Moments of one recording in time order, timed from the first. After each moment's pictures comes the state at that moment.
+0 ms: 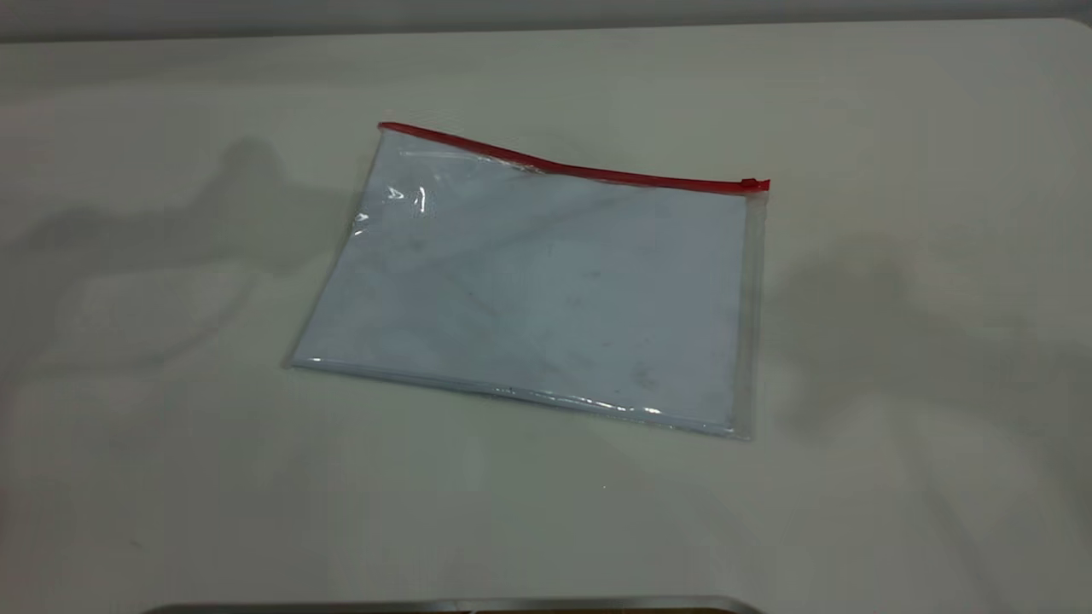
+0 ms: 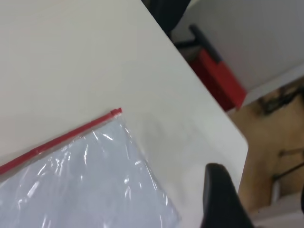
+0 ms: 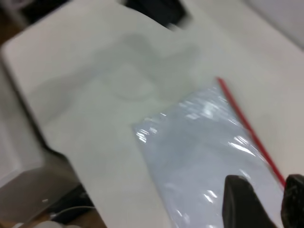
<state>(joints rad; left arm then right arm) 0.07 2.00 -1.49 -1.25 1.16 1.17 0.15 1.46 -1.64 0.63 1.23 -0.69</state>
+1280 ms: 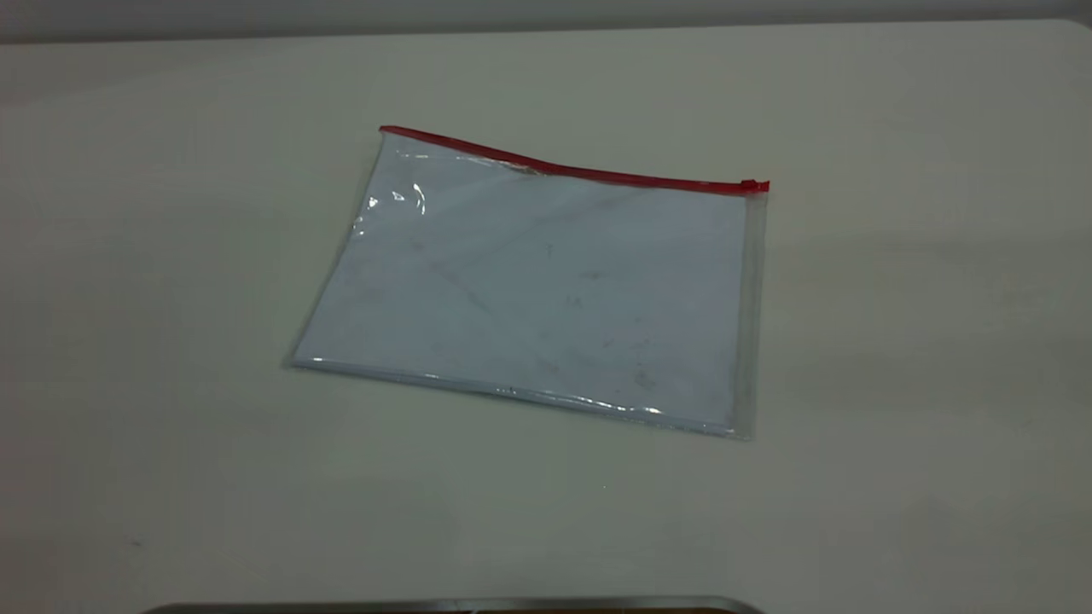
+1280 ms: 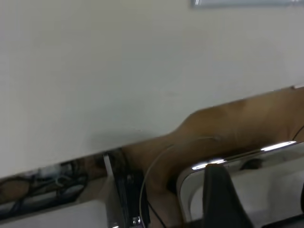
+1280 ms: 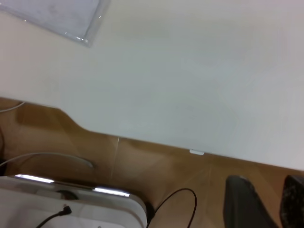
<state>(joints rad) 0.07 0.57 -0.64 -0.21 1.17 0.30 0.15 0.45 -0.48 0.05 1.12 -0.05</state>
